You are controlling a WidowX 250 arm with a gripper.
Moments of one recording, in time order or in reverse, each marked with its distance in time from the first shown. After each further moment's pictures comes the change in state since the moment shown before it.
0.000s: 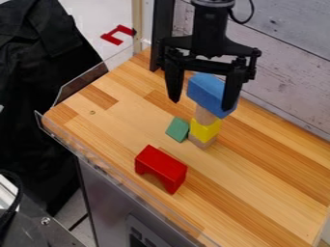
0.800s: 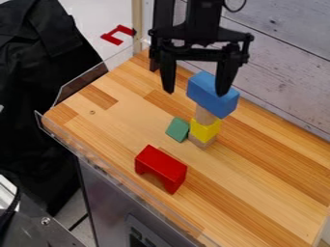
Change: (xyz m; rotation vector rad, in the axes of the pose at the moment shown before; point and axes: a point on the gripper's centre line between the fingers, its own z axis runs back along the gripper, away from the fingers) arm 0.009 0.012 0.015 0.017 -0.066 0.260
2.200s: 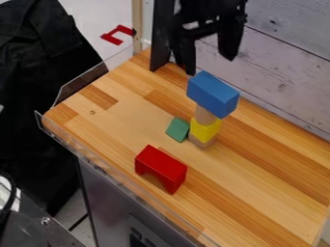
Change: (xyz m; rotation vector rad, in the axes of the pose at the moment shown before) arm 0.038 -0.023 -0.004 -0.120 -0.022 0.493
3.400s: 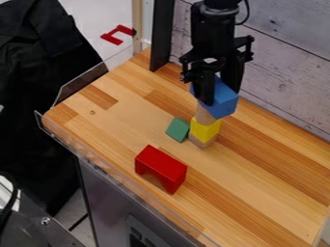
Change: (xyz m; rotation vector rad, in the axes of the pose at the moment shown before) arm -0.007 -0.001 -0.039 0.079 0.116 0.052
